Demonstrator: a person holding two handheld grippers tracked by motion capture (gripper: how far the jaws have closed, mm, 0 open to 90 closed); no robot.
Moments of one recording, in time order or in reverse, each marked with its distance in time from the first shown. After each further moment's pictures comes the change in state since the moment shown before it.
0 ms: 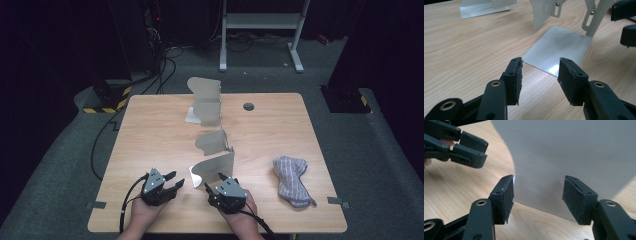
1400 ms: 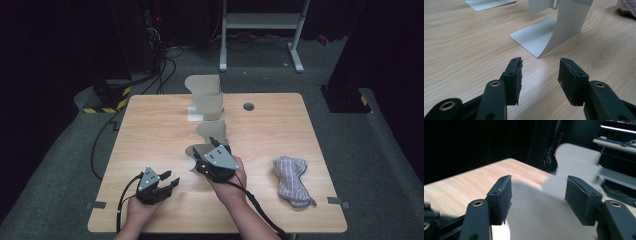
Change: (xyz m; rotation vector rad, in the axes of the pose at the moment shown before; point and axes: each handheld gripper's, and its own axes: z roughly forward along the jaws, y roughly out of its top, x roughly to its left) left arm 0.011 -0.004 -0.004 0.015 0.014 -0.041; right arm -0.010 0.103 0.018 -0.220 -0.089 -0.040
